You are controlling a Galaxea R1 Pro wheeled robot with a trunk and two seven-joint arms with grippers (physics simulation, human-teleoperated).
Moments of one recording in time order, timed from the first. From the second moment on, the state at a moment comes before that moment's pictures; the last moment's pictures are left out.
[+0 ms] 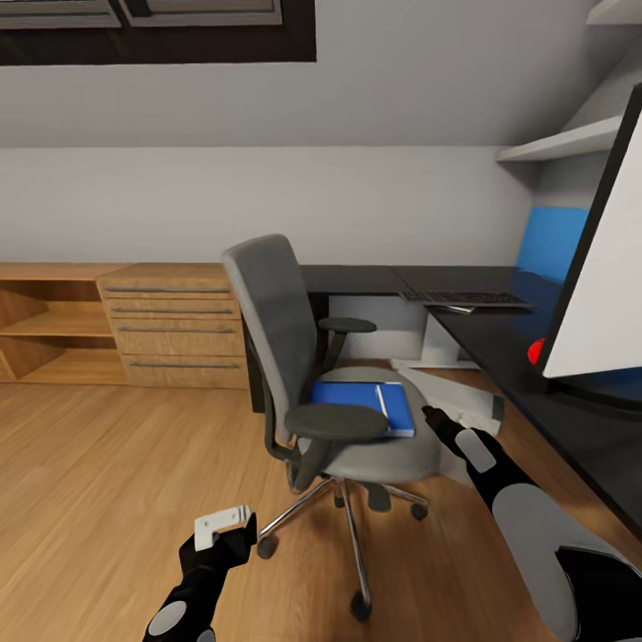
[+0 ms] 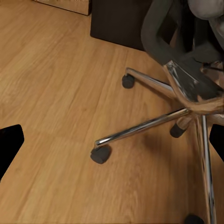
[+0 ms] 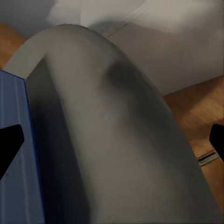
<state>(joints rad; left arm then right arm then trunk) 0.03 -0.09 -0.22 -1.61 0.24 0.37 0.41 -0.90 -0.08 -0.12 -0.42 -0.78 0.18 -0.14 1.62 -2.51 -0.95</state>
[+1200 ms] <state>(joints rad) 0.03 -0.09 -0.22 -1.62 0.24 0.37 0.42 -0.90 -0.08 -0.15 -0.42 -0.77 0.18 -0.14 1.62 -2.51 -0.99</state>
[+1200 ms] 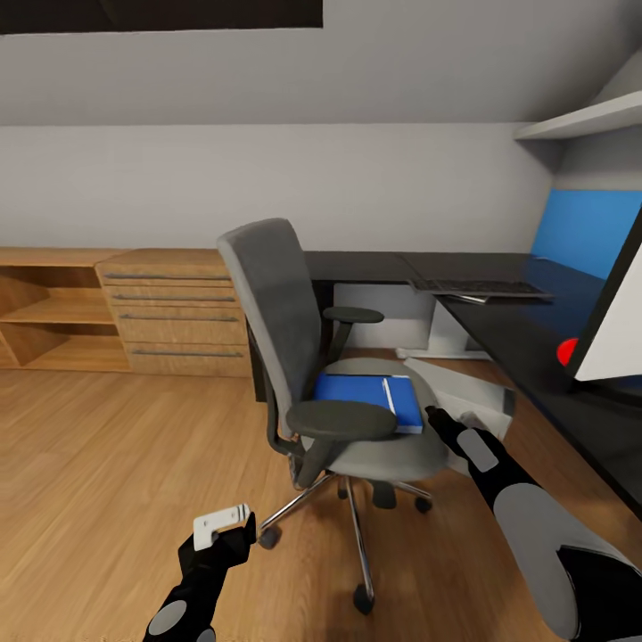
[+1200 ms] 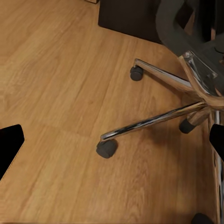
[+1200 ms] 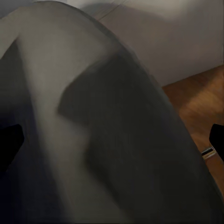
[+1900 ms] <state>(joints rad) 0.03 -0.09 -0.22 -1.62 0.24 0.37 0.42 -0.90 -0.08 -0.15 -0.42 -0.77 0.18 -0.14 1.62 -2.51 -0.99</state>
